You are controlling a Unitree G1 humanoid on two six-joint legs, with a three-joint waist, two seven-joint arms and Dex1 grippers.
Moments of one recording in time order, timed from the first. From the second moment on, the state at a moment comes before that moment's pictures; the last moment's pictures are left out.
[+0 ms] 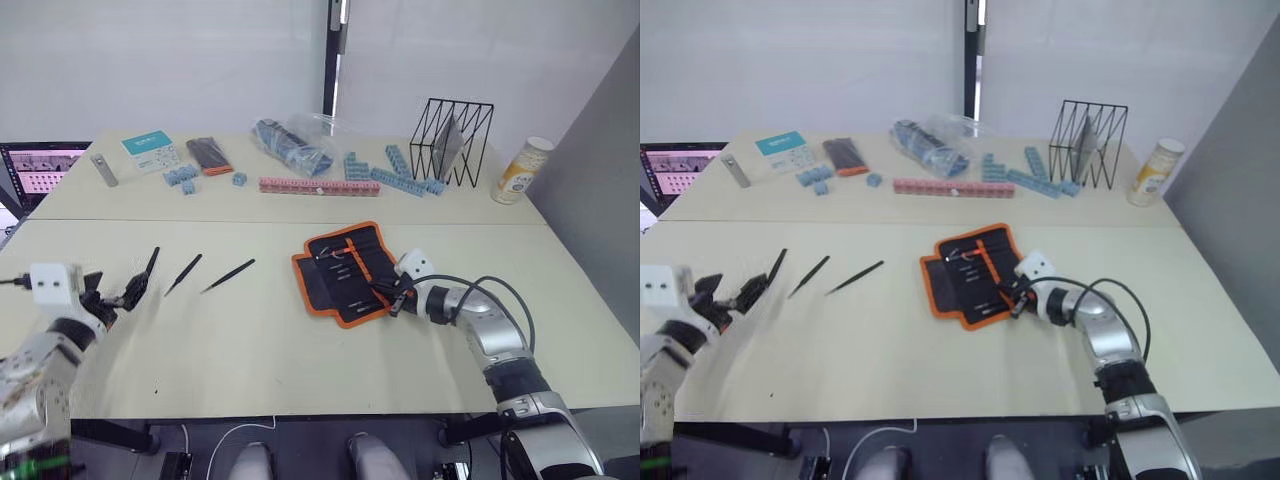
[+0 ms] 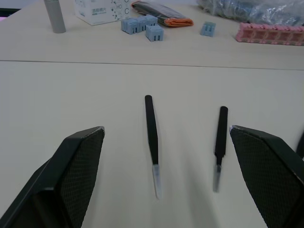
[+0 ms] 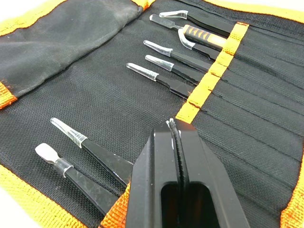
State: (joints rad) left arm -0.17 0.64 0.52 0.11 -0.43 0.43 -0.47; right arm -0.53 -0.43 0.10 0.39 0.10 0.16 0.87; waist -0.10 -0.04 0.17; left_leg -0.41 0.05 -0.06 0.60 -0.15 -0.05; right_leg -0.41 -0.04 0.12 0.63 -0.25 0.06
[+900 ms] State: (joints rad) left arm -0.37 0.64 0.39 0.51 -0.28 0.29 -0.49; right arm -0.47 -0.44 0.09 0.30 0.10 0.20 0.83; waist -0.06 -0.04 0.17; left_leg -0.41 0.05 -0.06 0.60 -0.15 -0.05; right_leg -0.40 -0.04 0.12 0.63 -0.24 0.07
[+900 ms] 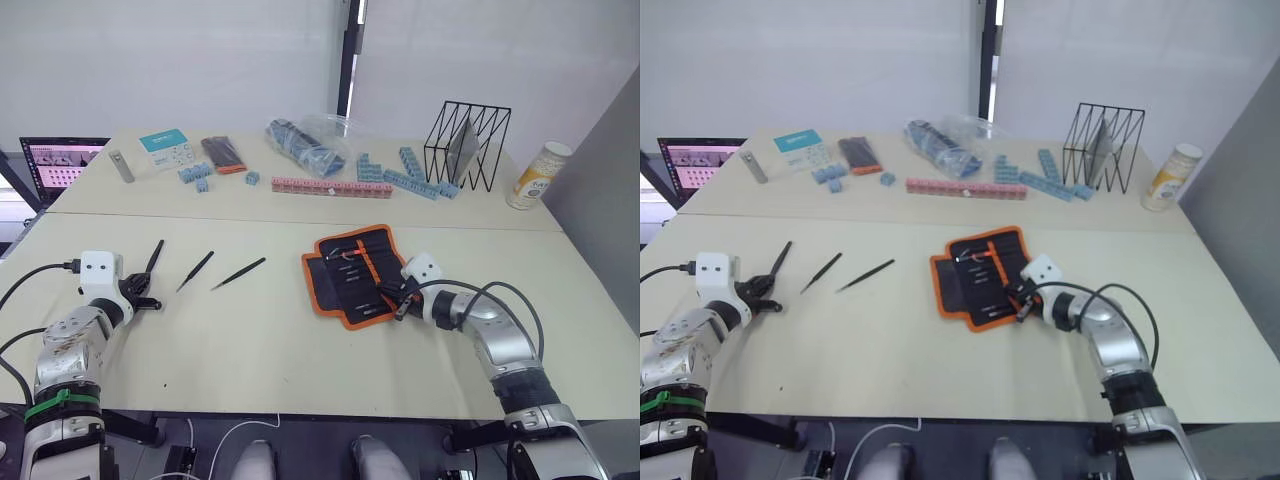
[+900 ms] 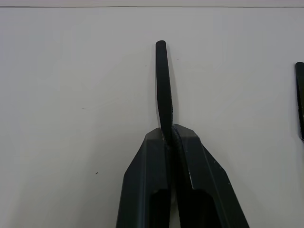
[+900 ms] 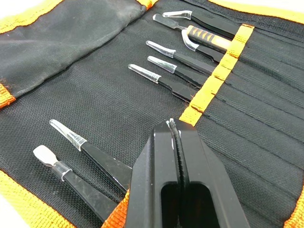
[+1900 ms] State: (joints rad) left arm -0.41 0.75 0.08 0.00 -0.50 0.44 -1.06; right arm -0.42 -0.40 0.03 0.10 0.21 0.39 0.74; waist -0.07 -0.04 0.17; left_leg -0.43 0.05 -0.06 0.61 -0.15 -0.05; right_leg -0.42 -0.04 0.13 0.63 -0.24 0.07
